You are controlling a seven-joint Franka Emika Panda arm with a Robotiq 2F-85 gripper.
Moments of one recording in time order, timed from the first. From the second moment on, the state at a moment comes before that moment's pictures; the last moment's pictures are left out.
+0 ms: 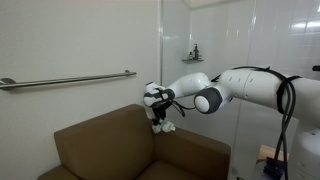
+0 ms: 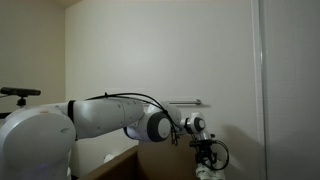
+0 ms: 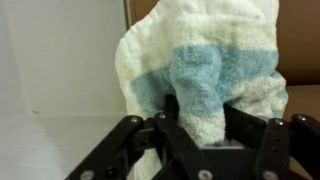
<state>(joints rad) -0.13 1.48 -0.11 -0.47 -0.16 1.83 -0.10</state>
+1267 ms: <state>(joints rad) -0.14 1.38 -0.10 -0.35 -0.14 1.67 -0.17</state>
